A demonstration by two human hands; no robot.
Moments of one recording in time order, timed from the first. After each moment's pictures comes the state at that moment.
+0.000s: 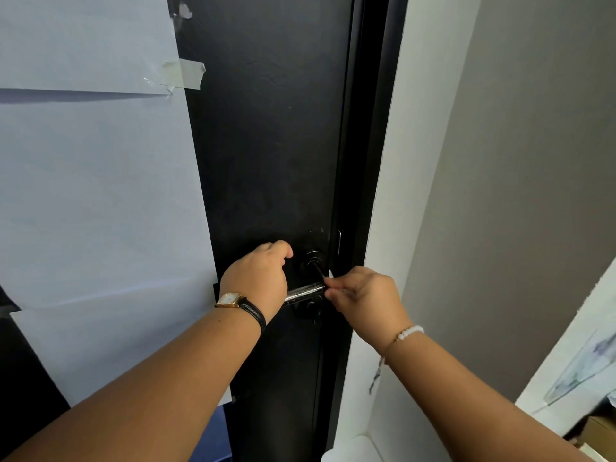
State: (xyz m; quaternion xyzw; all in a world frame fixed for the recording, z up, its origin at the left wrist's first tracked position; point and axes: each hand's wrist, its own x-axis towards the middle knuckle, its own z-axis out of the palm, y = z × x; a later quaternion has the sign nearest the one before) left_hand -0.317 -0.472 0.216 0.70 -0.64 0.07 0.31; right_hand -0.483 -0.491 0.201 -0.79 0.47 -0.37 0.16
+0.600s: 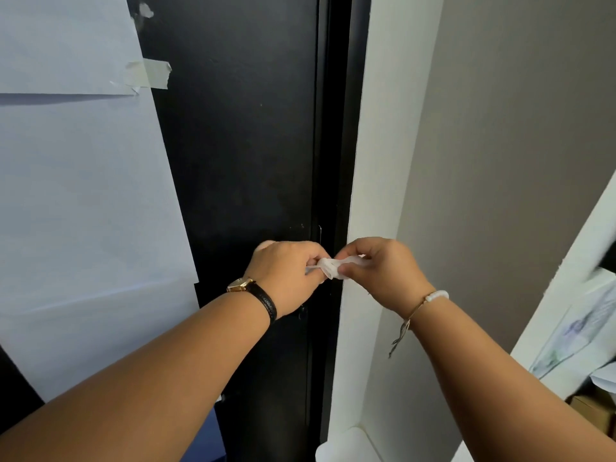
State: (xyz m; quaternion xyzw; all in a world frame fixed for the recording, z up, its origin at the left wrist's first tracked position) left_hand -0.365 -0.464 0.243 0.60 -0.76 -0.01 0.27; right_hand -0.527 -0.500 0.237 -0.78 0.47 -0.37 0.20
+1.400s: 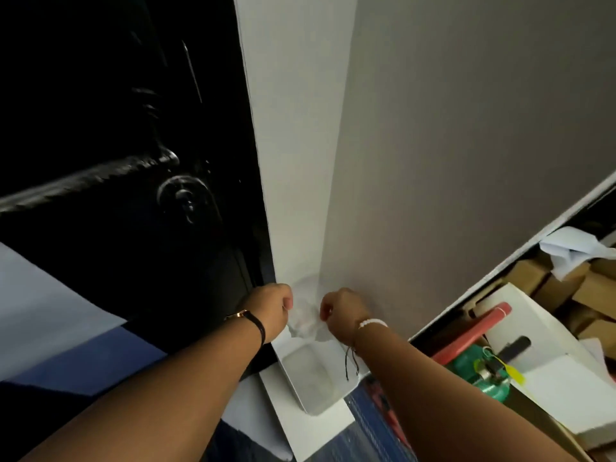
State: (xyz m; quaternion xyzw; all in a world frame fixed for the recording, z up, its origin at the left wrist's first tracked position) left_hand -0.434 -0.517 -0.045 0.67 -0.68 -0.28 0.06; right_hand -0.596 -0.522 -0.045 -0.69 0.64 -0.01 0.32
